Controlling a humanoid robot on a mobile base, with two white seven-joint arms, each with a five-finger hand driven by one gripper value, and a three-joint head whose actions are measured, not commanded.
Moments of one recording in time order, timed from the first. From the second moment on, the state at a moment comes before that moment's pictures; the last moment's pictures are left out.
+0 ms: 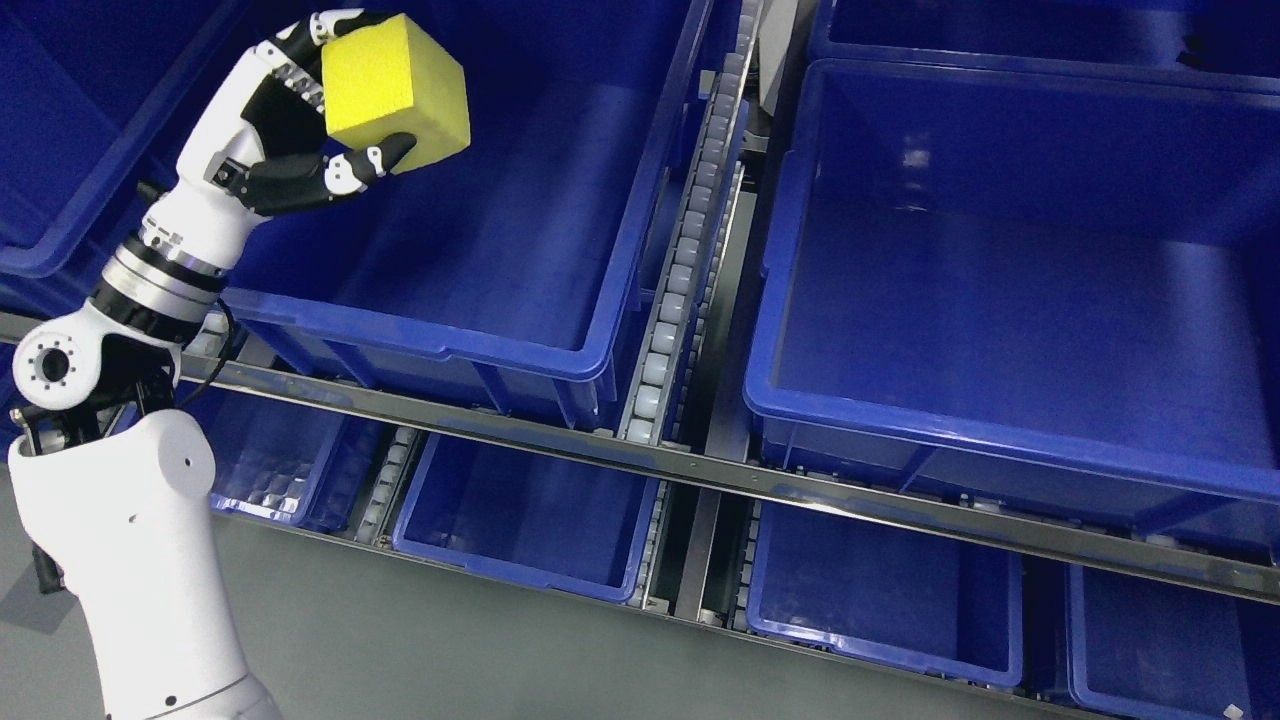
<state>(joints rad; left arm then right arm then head) -0.69 0.07 0.29 -1.52 0.21 0.05 -0.90 0.04 0.00 0.08 0.00 0.00 -0.04 -0.03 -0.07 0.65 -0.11</state>
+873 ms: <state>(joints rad) -0.93 0.11 0.12 -1.44 -0.16 0.47 -0.90 0.04 0.00 0.08 0.00 0.00 -0.04 -0.03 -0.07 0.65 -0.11</state>
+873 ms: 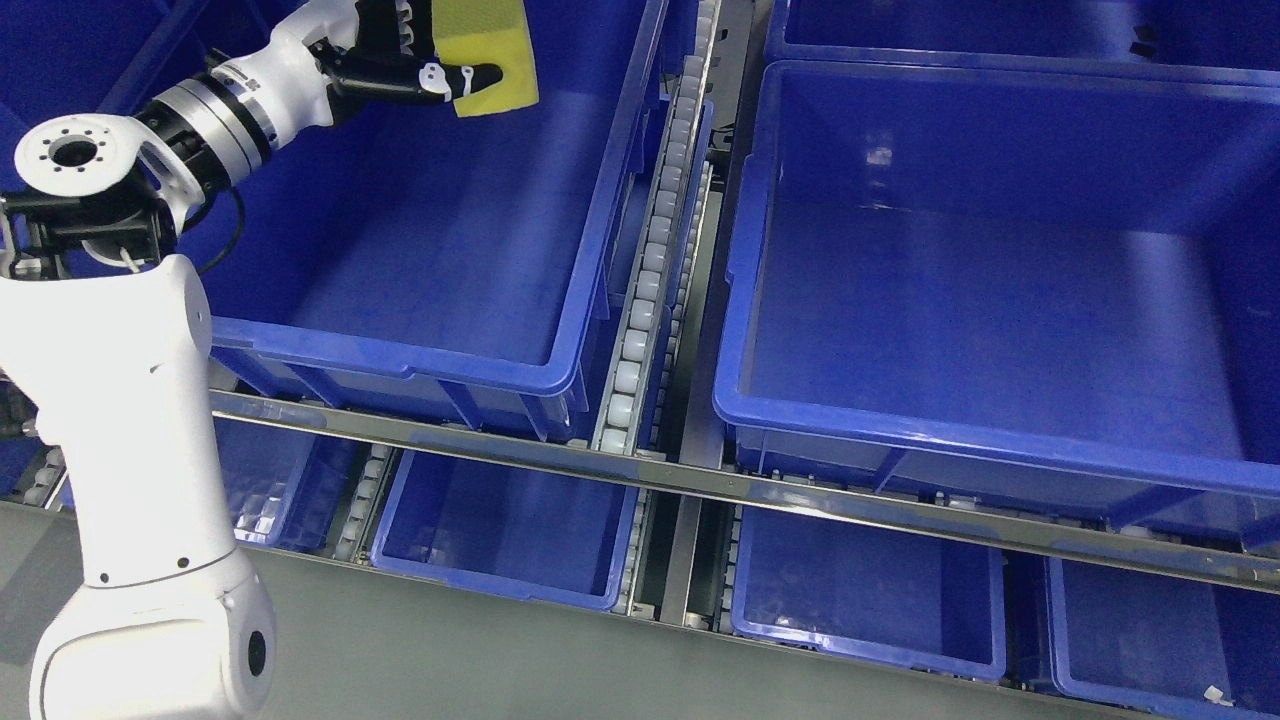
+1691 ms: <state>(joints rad) -0.89 0.05 0.18 -1.46 -0.15 0.20 -0.69 0.04 0.00 0.08 0.00 0.00 -0.04 -0.02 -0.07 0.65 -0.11</state>
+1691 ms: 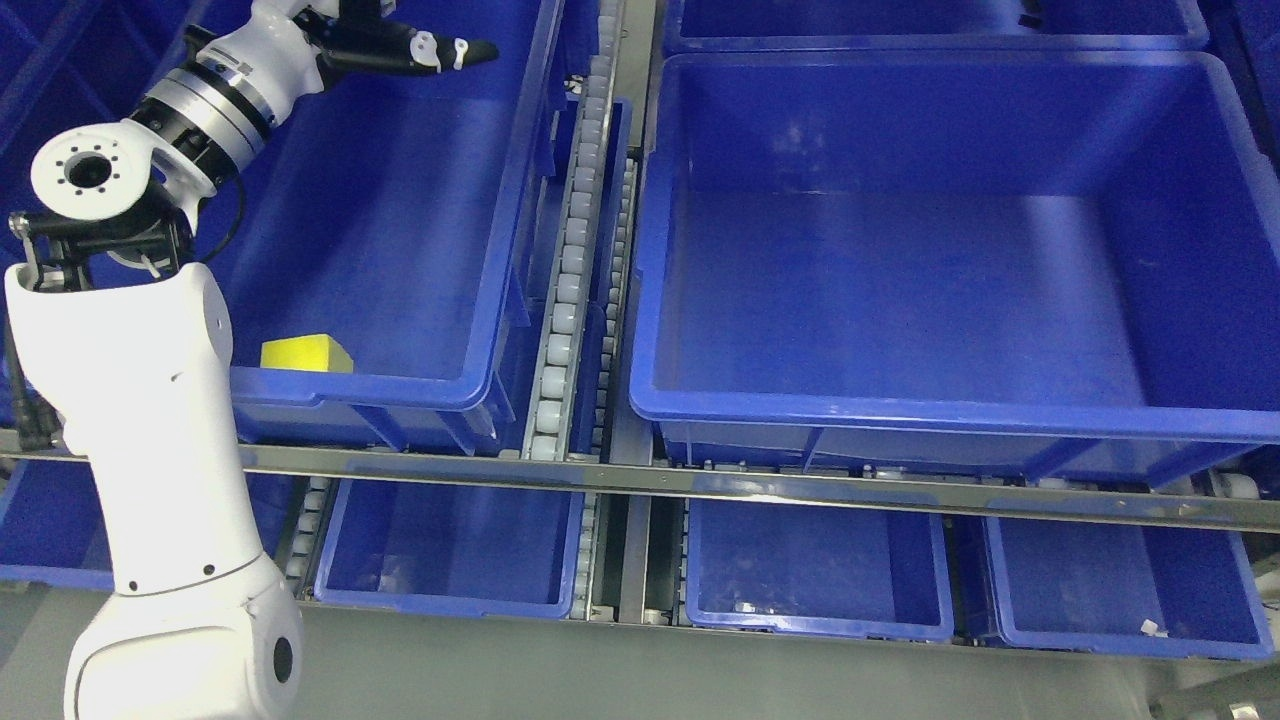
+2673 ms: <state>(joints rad) -0.58 0.01 0.14 -1.67 -0.08 -0.07 -0.22 0.04 0.00 0.08 0.00 0.00 -0.04 -0.03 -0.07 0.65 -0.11</state>
